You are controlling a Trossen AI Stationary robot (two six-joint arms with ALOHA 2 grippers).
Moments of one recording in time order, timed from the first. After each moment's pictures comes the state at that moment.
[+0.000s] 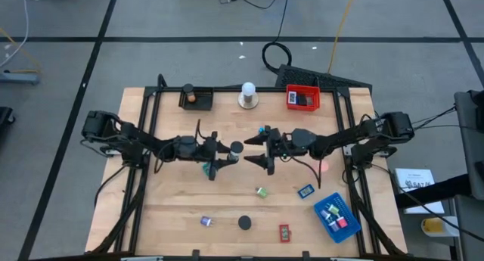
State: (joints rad) left arm -0.05 1.54 0.42 1.01 0.00 -0.14; right arm 0.03 1.54 0.68 0.91 -0.02 0.36
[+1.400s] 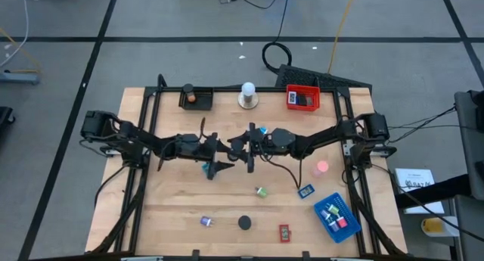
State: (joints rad) left arm -0.01 1.52 0.42 0.90 0.08 -0.22; right arm 0.01 1.79 0.90 0.94 0.02 0.24
